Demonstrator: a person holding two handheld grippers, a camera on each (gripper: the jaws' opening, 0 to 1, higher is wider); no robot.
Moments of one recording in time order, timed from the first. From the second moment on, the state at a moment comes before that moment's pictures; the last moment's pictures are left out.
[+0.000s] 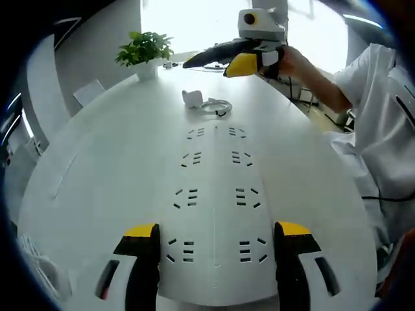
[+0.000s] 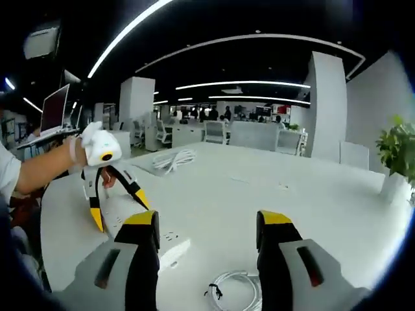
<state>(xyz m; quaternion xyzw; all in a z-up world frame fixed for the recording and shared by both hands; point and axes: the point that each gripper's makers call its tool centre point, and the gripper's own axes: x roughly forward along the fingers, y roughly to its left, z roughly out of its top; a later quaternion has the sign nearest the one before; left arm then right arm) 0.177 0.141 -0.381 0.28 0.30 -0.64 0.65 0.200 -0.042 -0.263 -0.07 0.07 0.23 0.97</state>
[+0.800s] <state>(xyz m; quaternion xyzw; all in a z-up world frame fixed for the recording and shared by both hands) 0.176 0.140 -0.381 0.27 0.29 -0.64 0.65 0.221 -0.127 -0.329 -0.02 0.12 -0.04 0.99</state>
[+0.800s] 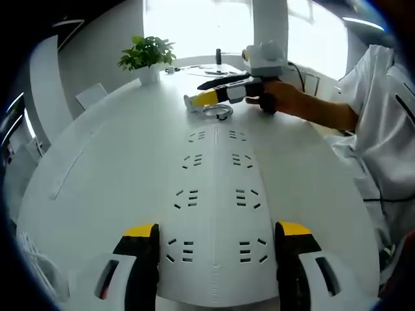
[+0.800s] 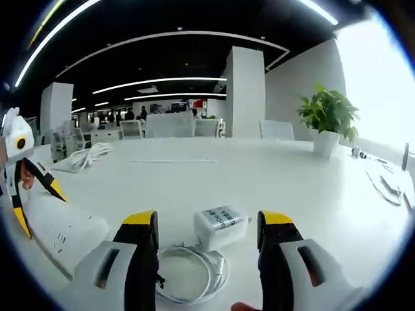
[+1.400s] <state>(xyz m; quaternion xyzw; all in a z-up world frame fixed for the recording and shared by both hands) 0.176 0.139 -0.381 0.27 0.29 -0.64 0.66 0.241 -0.142 -0.350 0.00 0.16 -0.16 0.97</state>
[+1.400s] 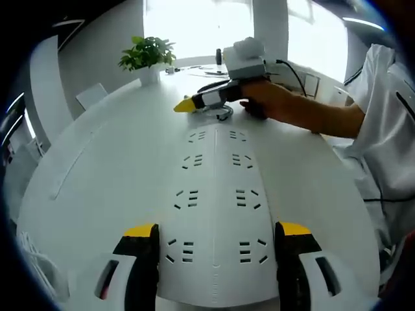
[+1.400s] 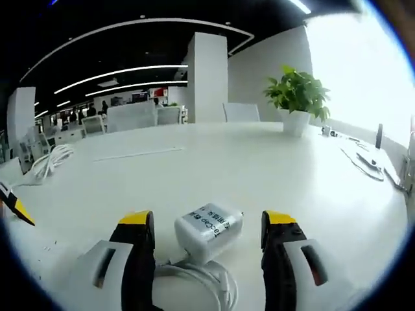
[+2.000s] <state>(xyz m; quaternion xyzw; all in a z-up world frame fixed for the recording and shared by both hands) 0.177 0.139 -0.381 0.27 0.29 -0.64 0.66 0.246 -0.130 -0.346 -0.04 0.15 -0.02 0.99</state>
